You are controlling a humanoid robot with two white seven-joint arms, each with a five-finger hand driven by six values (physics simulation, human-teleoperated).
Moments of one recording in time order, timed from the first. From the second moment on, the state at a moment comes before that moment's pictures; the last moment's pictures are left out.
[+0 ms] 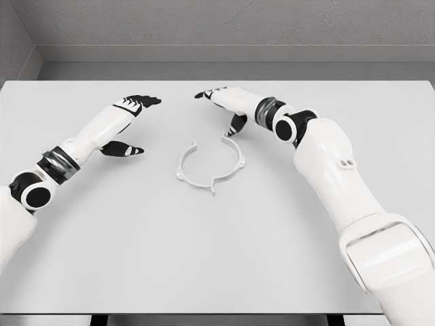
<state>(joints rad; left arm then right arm) -0.46 0.49 -0.45 -1.13 -0.51 -0.61 0.00 -0.87 0.00 0.46 -0.71 0.86 -0.31 0.40</state>
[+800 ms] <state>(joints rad) -0.46 0.49 -0.45 -1.13 -0.50 -0.61 0.01 -0.87 0.00 0.52 -0.77 0.86 -0.31 0.41</state>
